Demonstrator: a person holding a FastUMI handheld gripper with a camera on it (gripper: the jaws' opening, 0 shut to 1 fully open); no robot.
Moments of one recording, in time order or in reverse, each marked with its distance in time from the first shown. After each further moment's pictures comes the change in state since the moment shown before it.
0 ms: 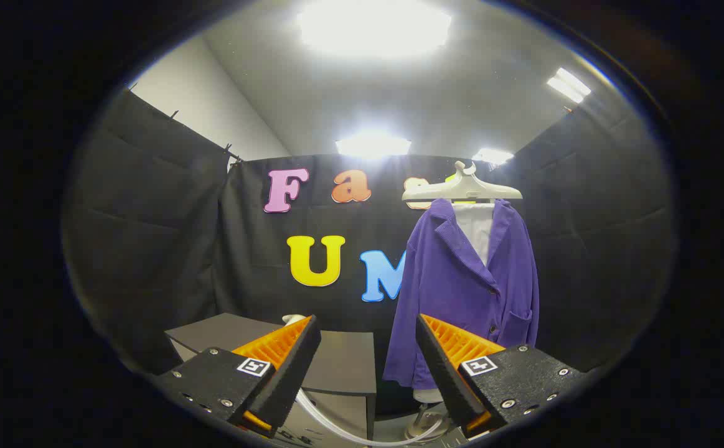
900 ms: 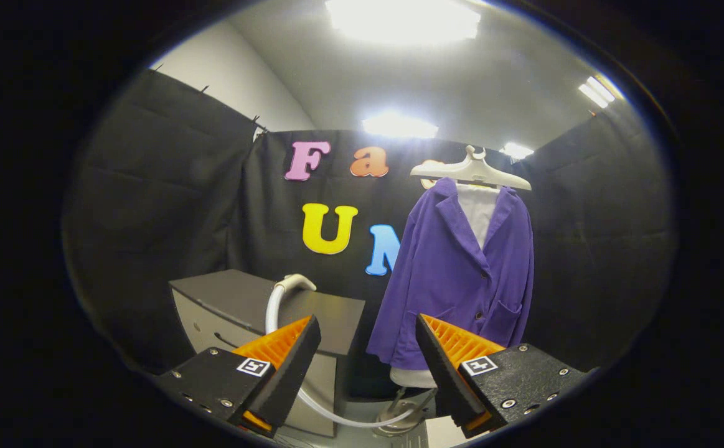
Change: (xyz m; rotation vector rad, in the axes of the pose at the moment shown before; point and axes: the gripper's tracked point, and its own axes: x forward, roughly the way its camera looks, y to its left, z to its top) arm -0.050 -0.043 -0.052 -0.172 0.114 0.110
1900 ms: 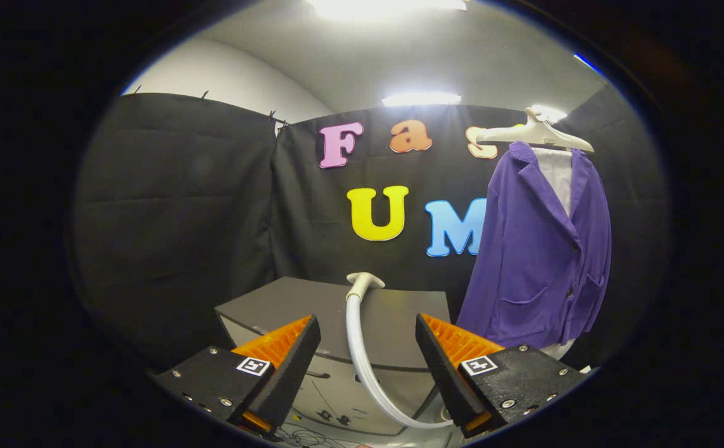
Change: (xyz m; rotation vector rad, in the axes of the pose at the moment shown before) arm 0.111 0.138 0.034 0.221 0.085 0.191
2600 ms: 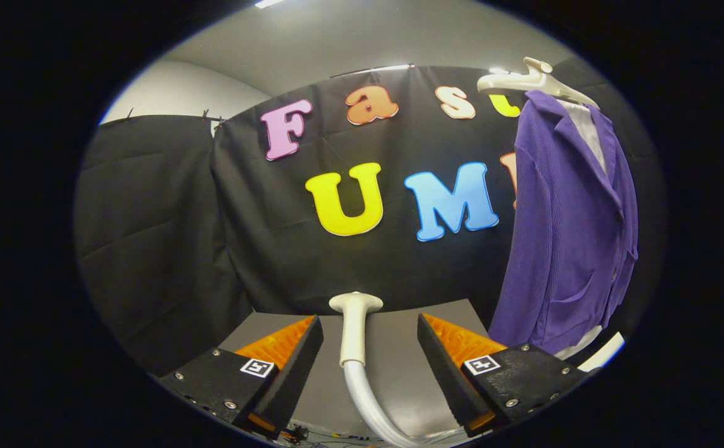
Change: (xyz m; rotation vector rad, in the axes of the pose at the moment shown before) arm 0.196 -0.016 0.006 0.199 0.160 -0.161
